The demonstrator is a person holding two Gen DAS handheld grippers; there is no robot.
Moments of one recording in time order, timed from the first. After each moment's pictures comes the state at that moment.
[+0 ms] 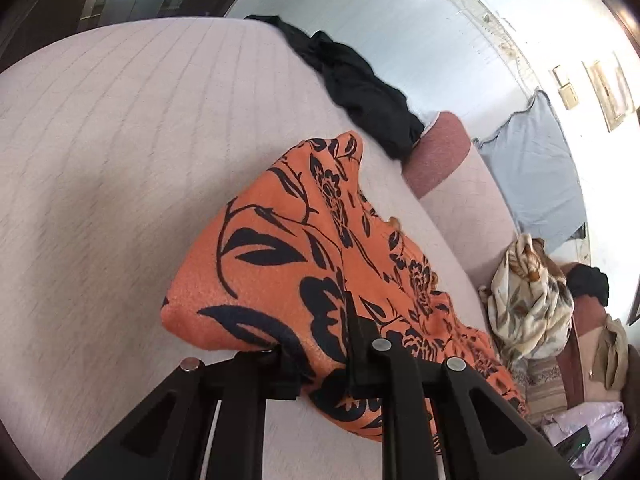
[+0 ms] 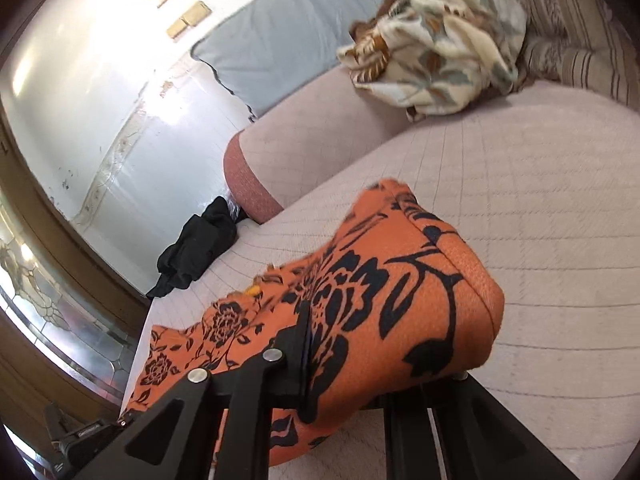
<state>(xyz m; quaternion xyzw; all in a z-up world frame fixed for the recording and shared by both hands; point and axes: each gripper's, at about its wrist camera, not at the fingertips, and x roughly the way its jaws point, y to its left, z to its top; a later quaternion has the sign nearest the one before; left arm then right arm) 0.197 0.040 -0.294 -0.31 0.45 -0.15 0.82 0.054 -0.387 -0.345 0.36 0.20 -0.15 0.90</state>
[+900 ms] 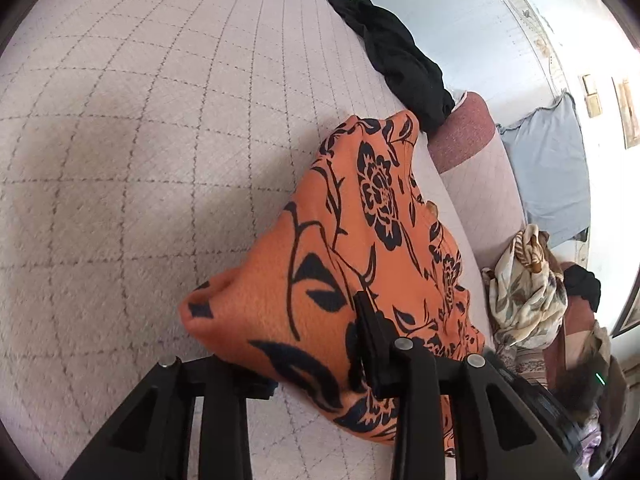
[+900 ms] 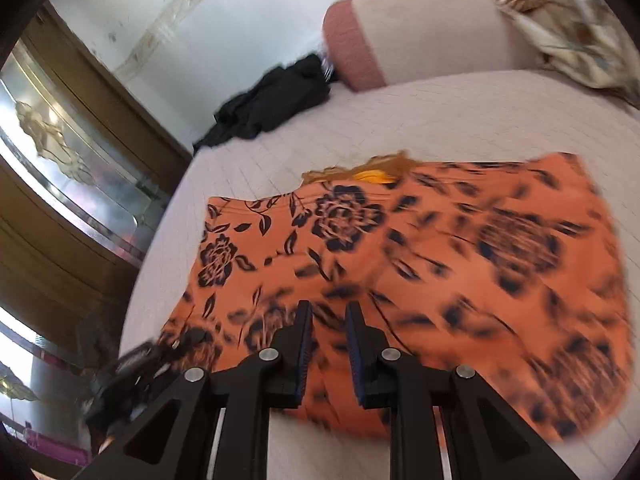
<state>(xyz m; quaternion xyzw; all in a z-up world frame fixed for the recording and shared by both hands) 0.223 0.073 -0.333 -0.34 0.51 -0.17 0.77 0.143 -0.280 -0.314 0.25 0.41 0.01 0.88</state>
